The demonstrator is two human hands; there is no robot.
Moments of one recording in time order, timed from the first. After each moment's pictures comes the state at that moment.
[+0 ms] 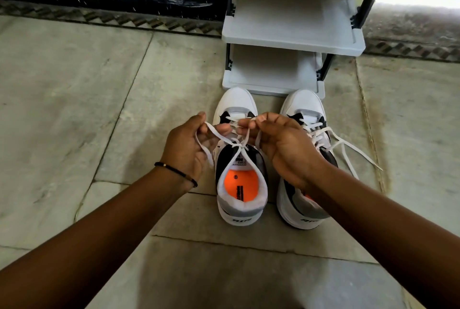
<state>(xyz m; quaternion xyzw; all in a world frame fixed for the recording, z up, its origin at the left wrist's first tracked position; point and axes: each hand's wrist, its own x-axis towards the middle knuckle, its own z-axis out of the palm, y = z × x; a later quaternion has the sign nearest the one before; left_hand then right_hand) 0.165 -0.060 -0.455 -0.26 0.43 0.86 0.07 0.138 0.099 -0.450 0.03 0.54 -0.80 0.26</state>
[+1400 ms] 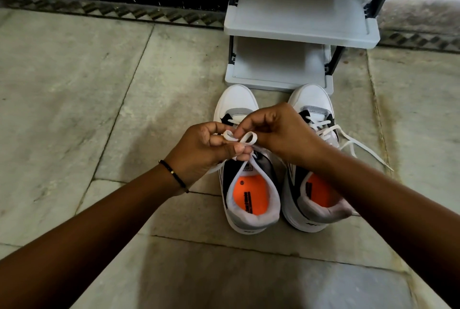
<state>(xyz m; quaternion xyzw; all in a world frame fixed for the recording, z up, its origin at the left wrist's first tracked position) 0.169 -0.061 -0.461 -0.08 0.63 0.75 0.18 0.113 0.102 -0.449 -0.26 0.82 -0.48 0.19</state>
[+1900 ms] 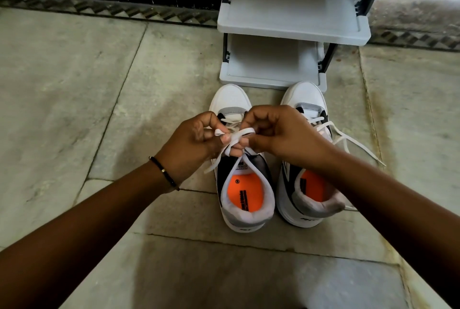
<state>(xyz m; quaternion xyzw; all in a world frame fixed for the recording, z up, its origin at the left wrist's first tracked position) 0.169 -0.065 -0.454 -0.03 0.70 0.69 0.17 0.119 0.116 -0.449 -0.25 0.81 -0.49 0.21</state>
